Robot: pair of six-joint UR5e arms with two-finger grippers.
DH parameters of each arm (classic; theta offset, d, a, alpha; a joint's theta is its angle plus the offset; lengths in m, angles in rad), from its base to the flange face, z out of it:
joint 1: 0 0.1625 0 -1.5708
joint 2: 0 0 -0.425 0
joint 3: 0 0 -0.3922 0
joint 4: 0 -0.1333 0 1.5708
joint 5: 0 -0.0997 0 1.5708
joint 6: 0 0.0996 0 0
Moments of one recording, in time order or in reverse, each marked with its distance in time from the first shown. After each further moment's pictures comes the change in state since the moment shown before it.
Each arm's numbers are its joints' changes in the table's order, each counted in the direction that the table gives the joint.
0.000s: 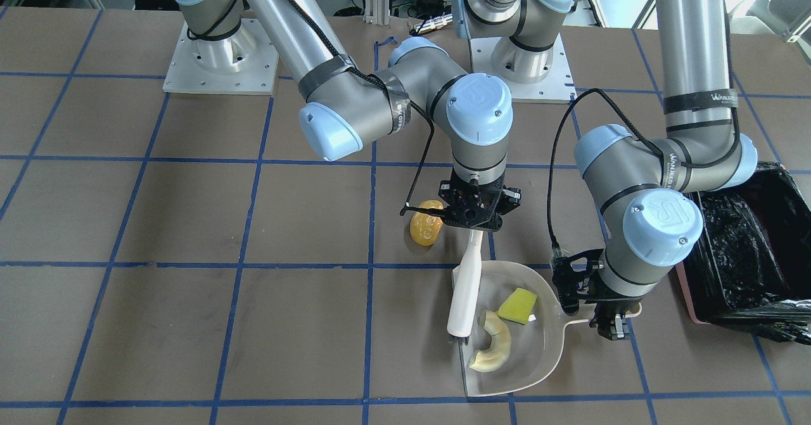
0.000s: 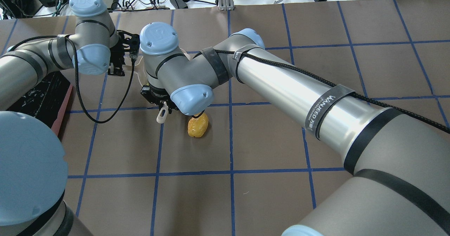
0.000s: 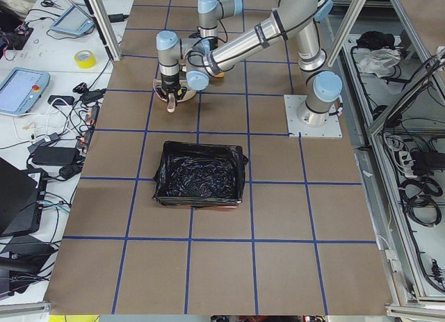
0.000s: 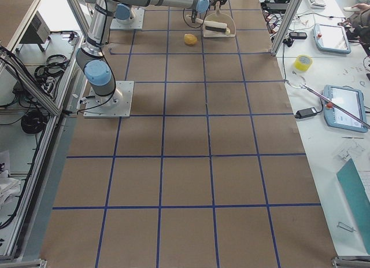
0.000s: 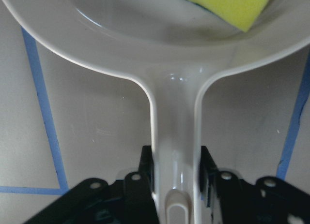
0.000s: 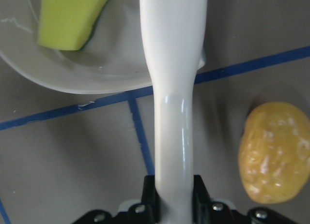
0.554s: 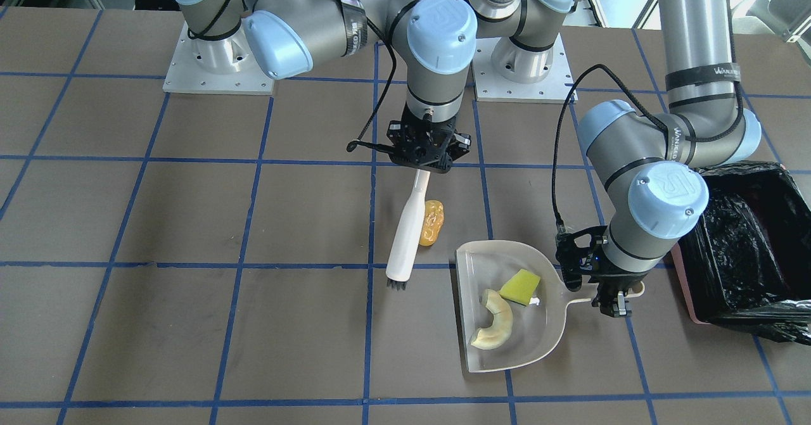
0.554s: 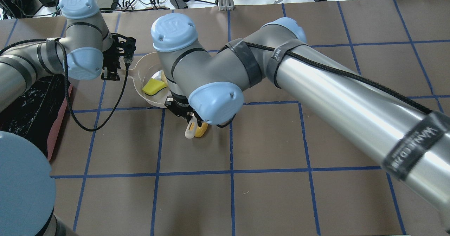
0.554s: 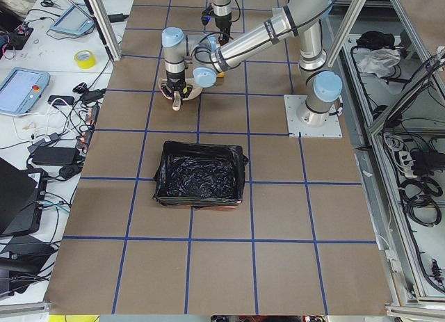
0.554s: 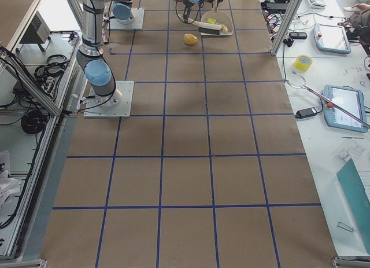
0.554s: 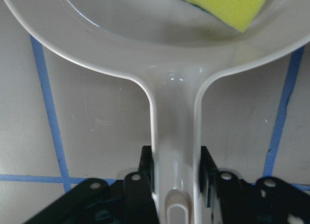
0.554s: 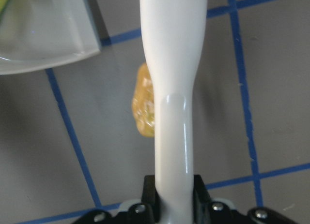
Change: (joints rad) left arm 0.021 -0.099 0.100 0.021 -0.001 0.052; right arm -0.021 0.270 -0.223 -0.200 0.078 -0.042
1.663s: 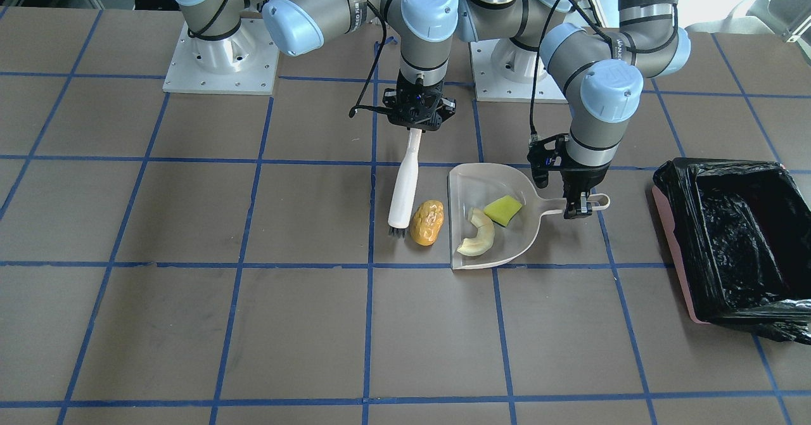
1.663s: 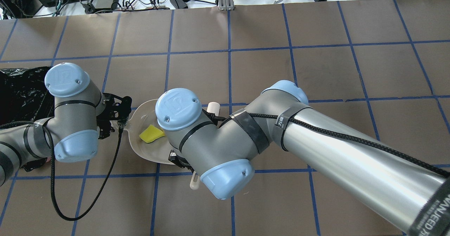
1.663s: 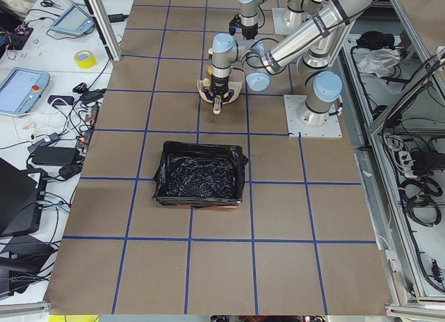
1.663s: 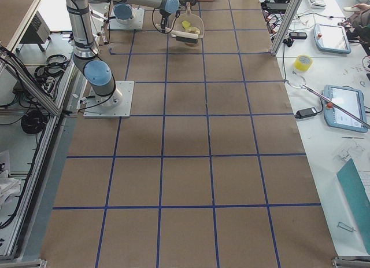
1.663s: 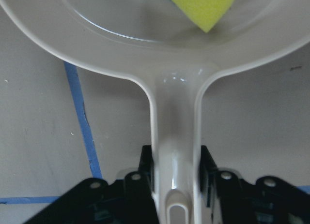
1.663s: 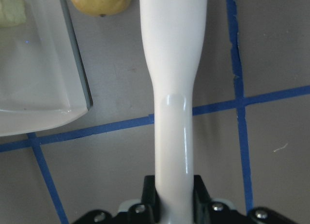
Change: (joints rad) left arm 0.042 -0.313 0.511 -0.233 -0.004 0.097; right arm 0.115 0.050 -0.242 0.191 -0.007 0.053
